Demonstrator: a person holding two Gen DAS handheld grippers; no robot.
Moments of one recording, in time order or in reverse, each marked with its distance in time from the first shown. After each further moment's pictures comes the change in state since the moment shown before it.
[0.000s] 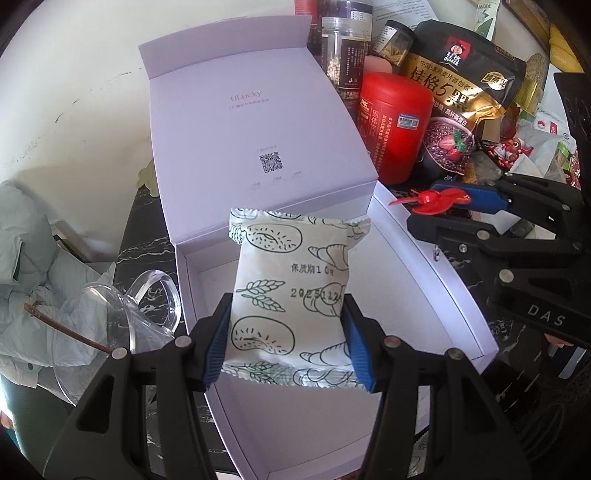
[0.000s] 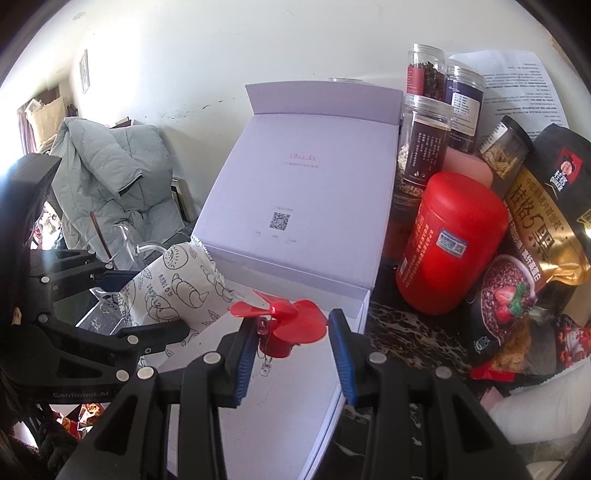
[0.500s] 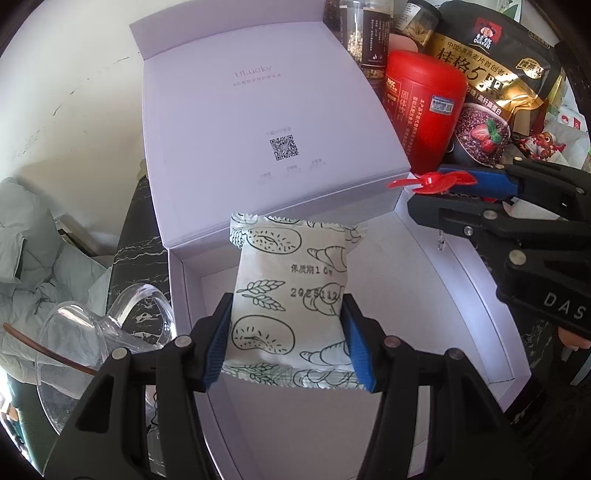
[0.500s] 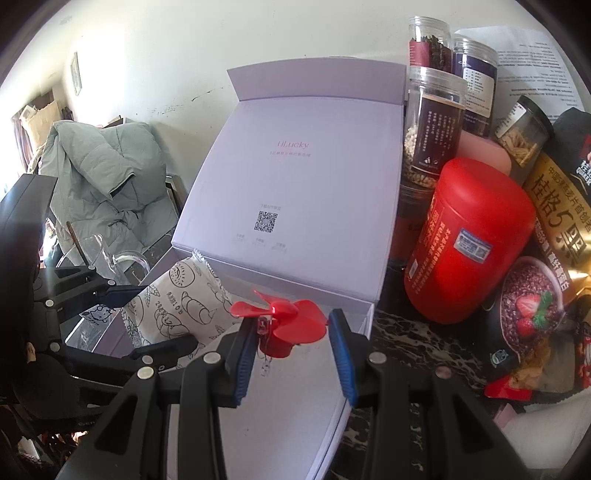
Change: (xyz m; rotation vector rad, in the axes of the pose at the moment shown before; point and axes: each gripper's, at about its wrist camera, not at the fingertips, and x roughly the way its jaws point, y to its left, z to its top) left arm 0.038 0.002 0.008 -0.005 0.059 0.062; right arm 0.038 -0.007 0.012 0.001 0.054 0.025
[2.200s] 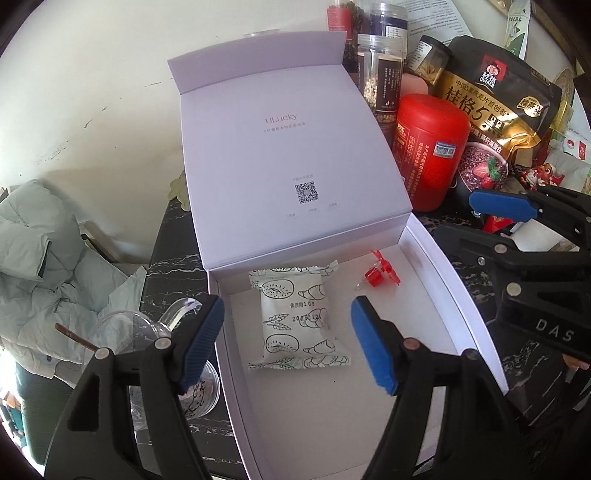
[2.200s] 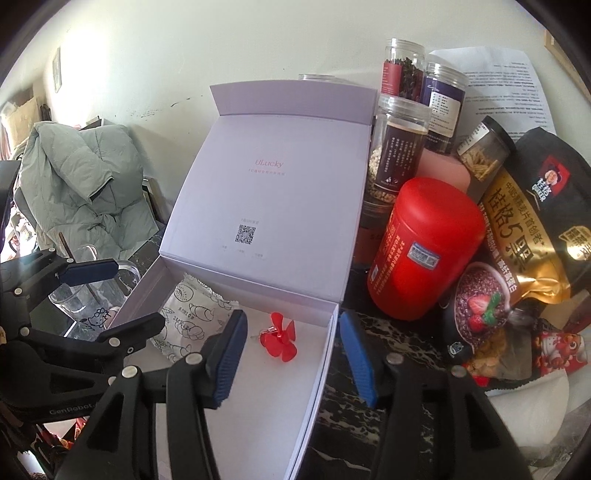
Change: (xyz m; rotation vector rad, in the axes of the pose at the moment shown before) left arm -0.054 0.005 0.004 -0.061 -0.095 0.071; right arm -0.047 0.001 0.008 0.028 -0.018 -0.136
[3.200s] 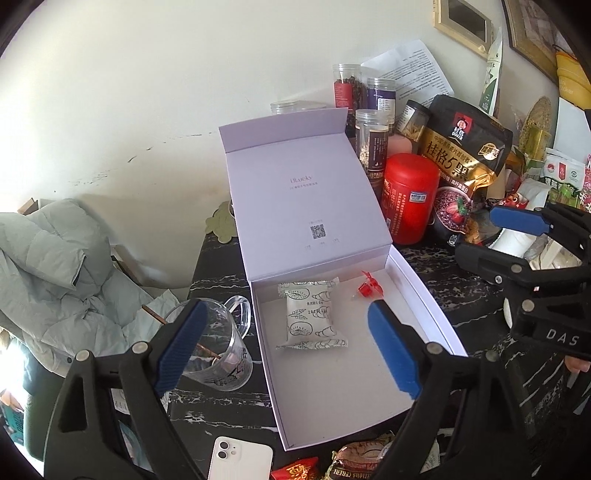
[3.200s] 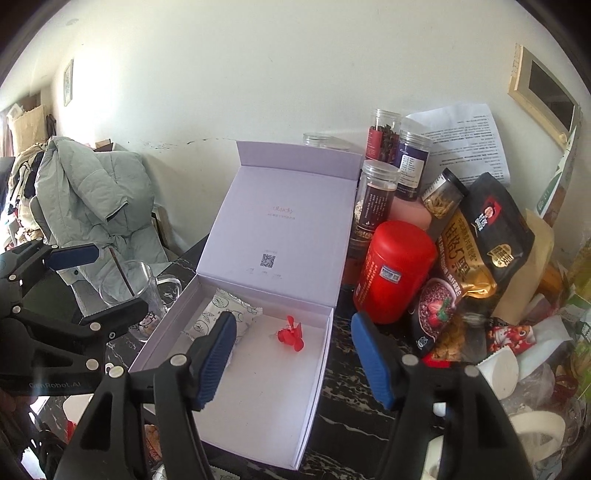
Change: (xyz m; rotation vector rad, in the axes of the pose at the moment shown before) left arm -0.107 0.011 -0.027 -0.018 -0.179 0.033; right arm -0.104 0.034 -0.018 -0.018 -0.129 -0.049
